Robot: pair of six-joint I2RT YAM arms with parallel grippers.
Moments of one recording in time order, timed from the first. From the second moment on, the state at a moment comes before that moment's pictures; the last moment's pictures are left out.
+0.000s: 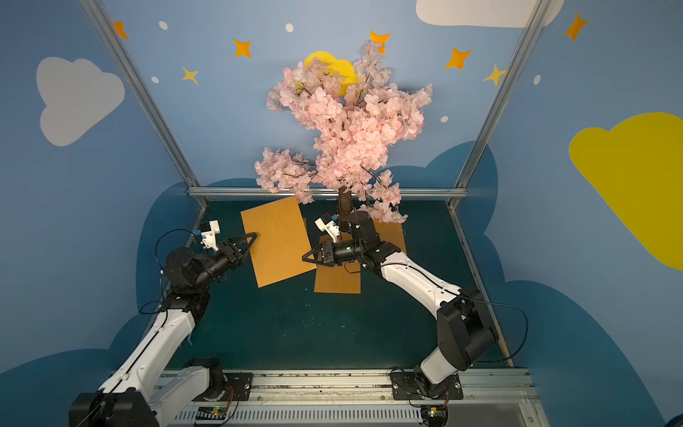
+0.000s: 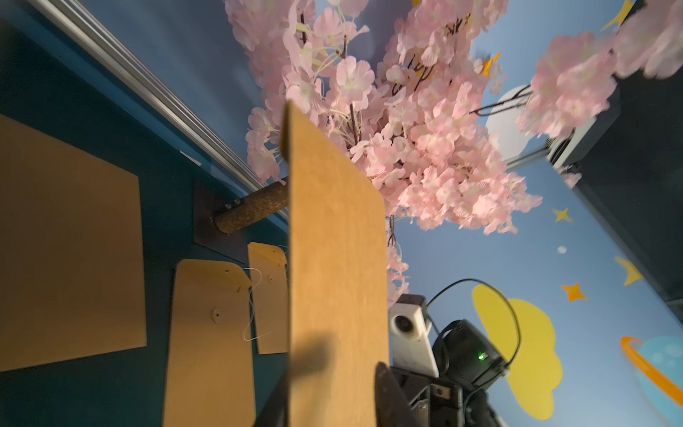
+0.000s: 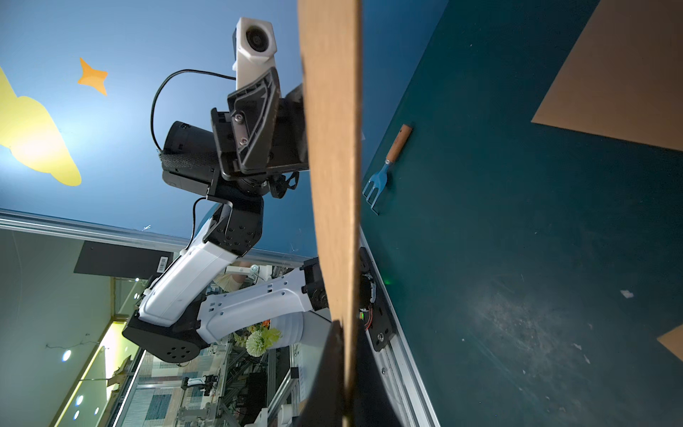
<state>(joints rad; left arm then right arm) 0.03 0.97 0.58 0.36 0.72 -1.12 0.65 1.57 1.20 -0.07 -0.98 0.73</state>
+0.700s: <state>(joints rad) -0.04 1.14 1.20 -0.63 0.45 -0.67 0.84 1.55 1.53 -0.83 -0.46 0.26</state>
